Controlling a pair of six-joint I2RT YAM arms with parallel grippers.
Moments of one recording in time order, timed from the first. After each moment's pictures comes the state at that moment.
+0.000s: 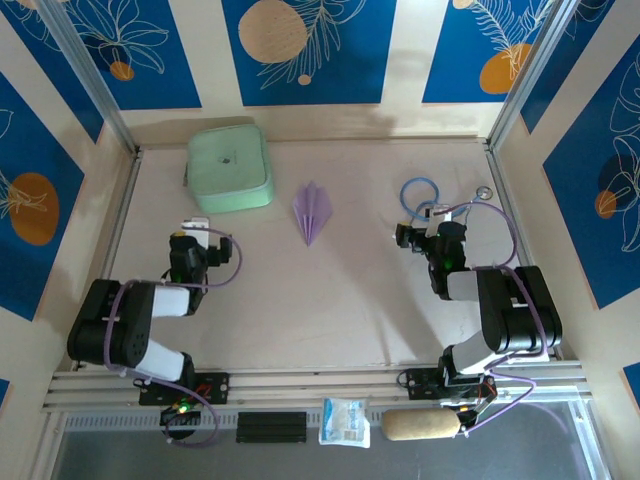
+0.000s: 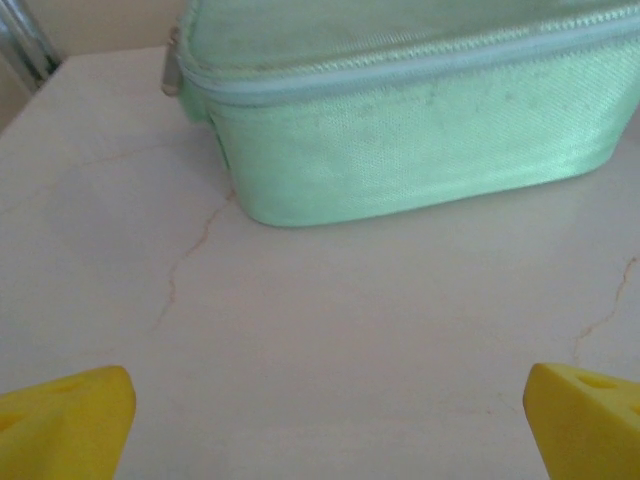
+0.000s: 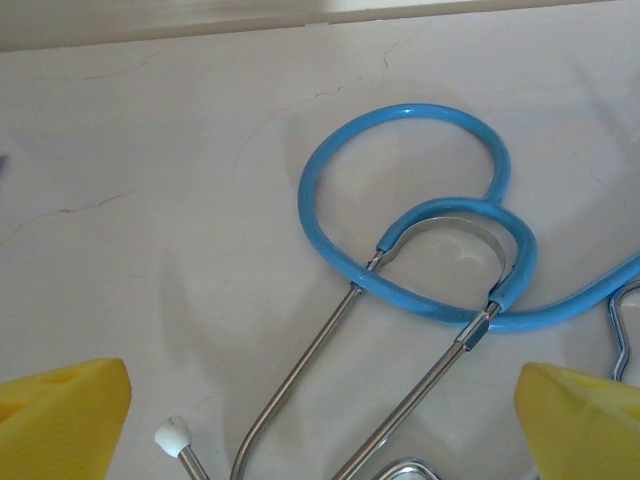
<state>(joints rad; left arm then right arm) -0.09 1.49 0.32 0.78 -0.12 0.04 0.04 1.51 0.39 0.70 -0.05 0.08</state>
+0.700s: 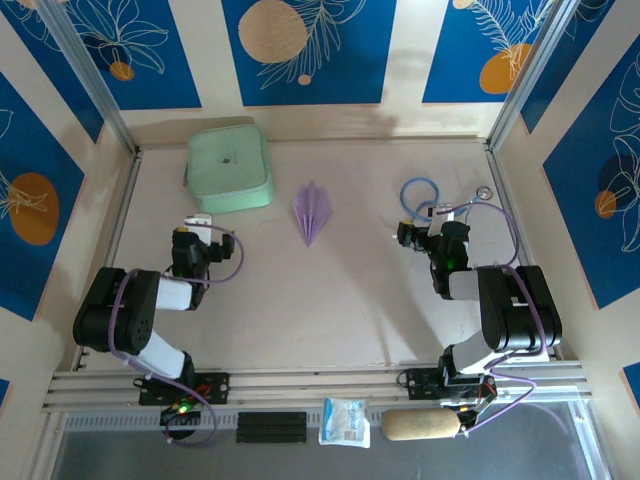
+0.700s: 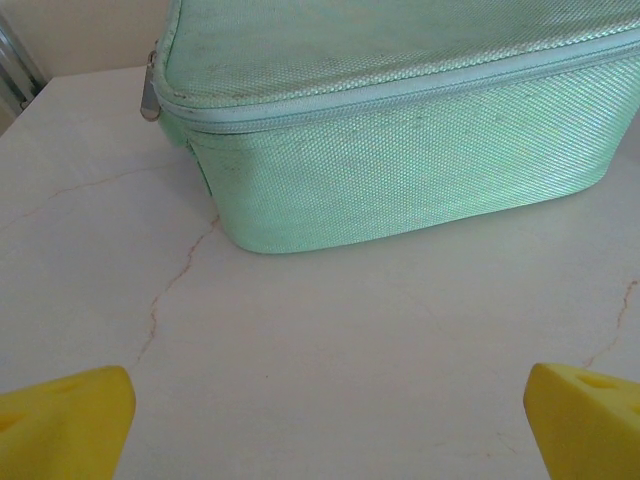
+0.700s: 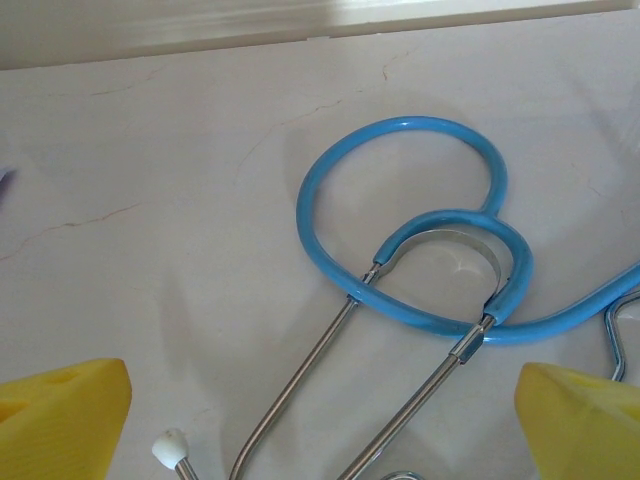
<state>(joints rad) -0.09 1.56 0.35 0.84 -0.11 0.05 0.02 1.52 0.39 0.72 -0.07 0.09</state>
